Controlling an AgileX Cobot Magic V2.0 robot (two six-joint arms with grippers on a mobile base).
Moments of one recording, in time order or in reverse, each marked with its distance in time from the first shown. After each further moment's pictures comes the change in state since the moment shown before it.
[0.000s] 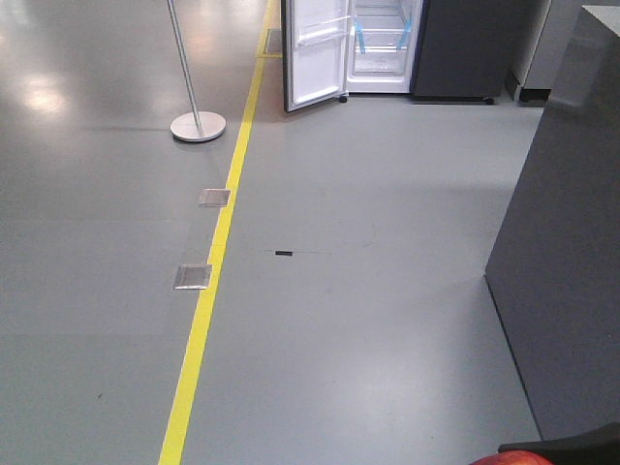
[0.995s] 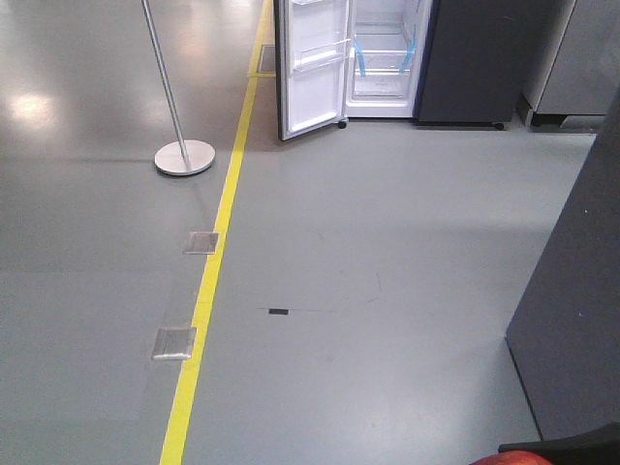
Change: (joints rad) left arm 0.000 0.000 0.000 0.000 0.000 0.000; right arm 0.000 0.000 0.000 0.000 0.000 0.000
